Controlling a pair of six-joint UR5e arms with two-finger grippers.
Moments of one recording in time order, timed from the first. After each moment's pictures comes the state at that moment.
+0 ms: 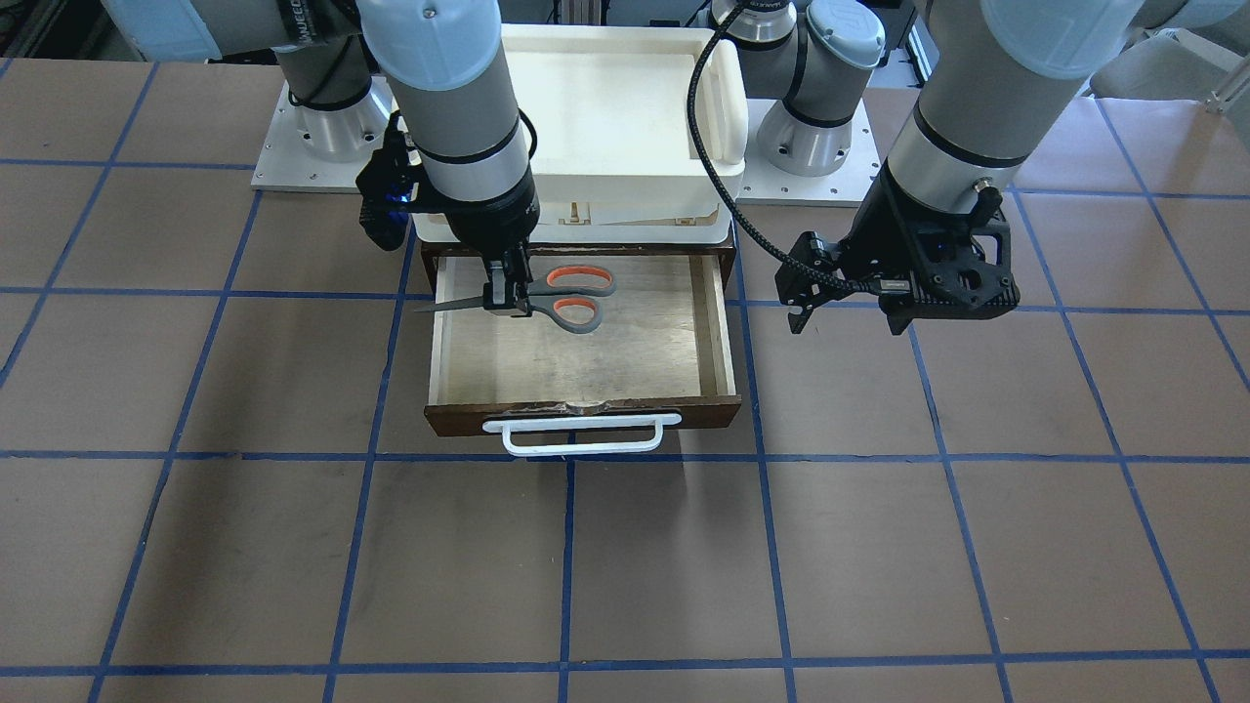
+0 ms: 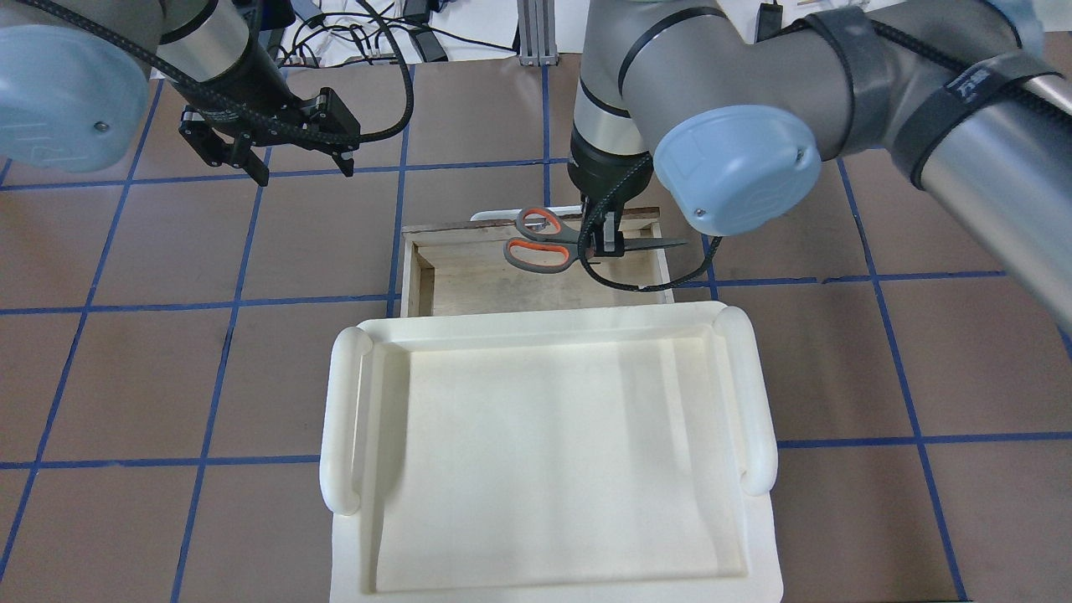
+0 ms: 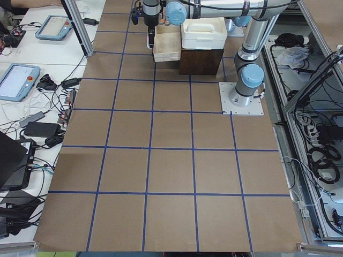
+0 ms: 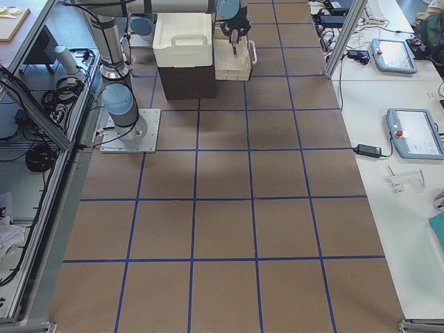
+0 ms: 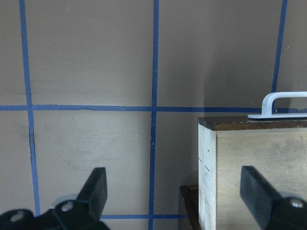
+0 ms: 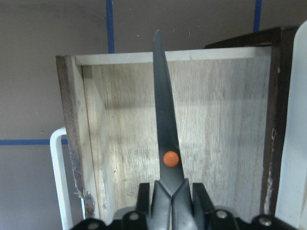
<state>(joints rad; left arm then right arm) -1.55 -1.66 -1.54 -1.46 1.52 -0.02 1.89 -1.39 1.57 -1.75 -1.47 1.90</state>
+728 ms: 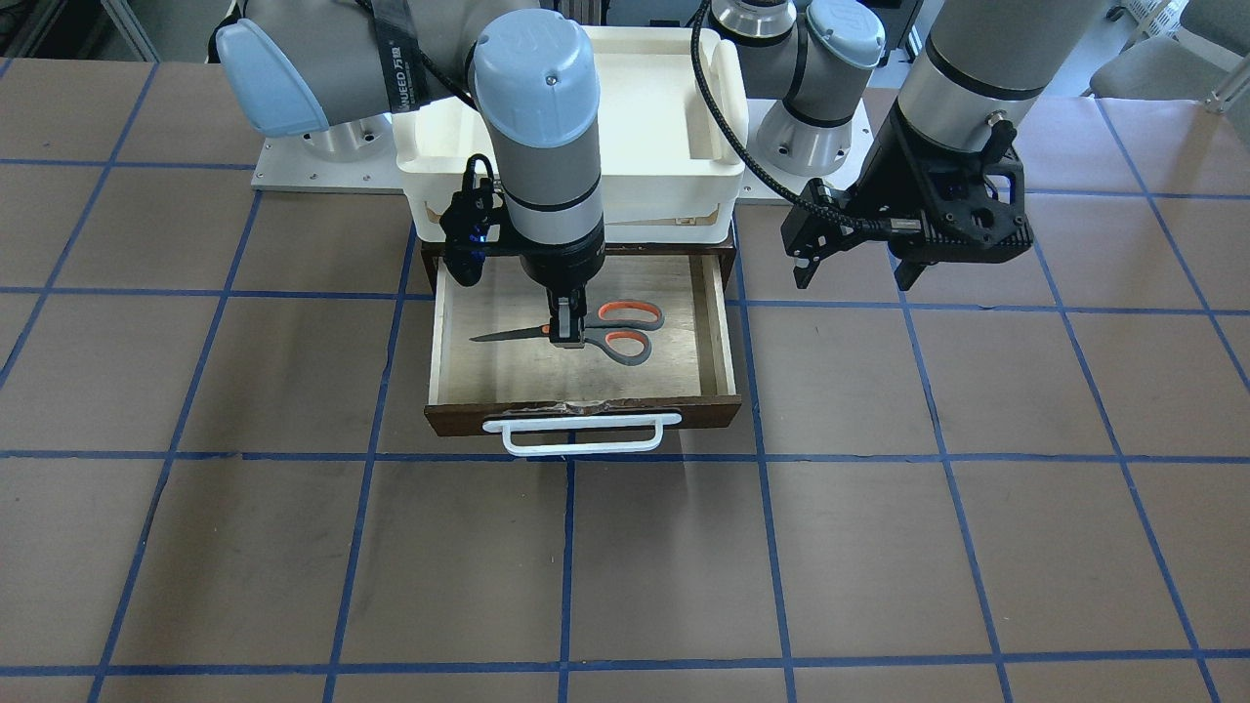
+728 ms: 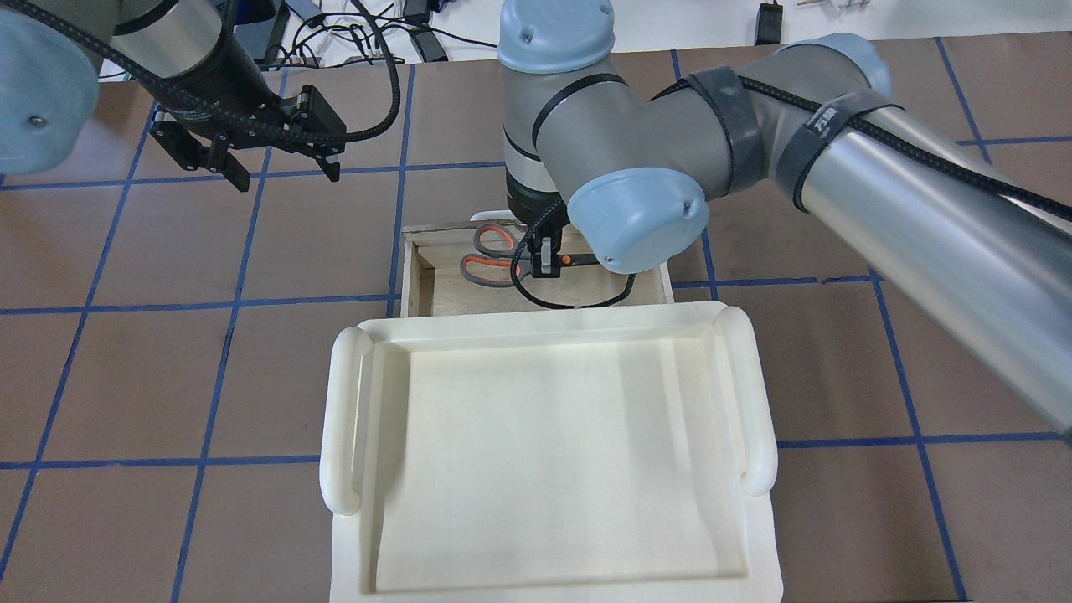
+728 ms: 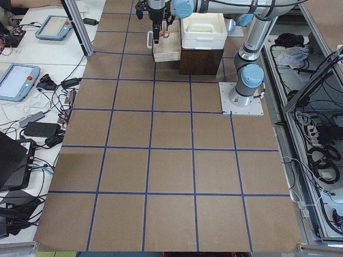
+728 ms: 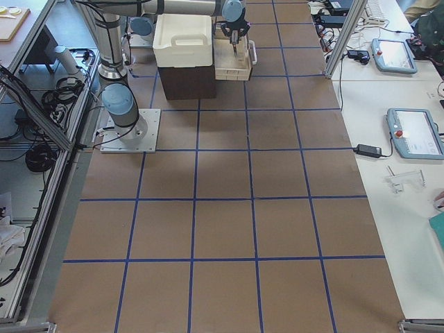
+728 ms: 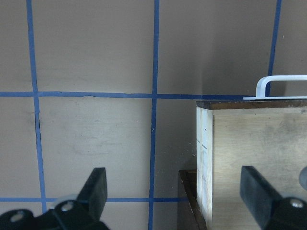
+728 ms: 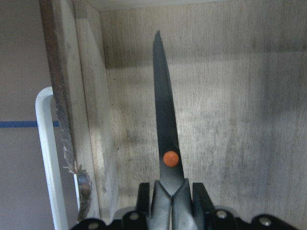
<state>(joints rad) -1.55 -1.60 -1.53 -1.53 1.52 -0.02 1.98 -1.30 1.57 -1.86 -1.51 2.00</state>
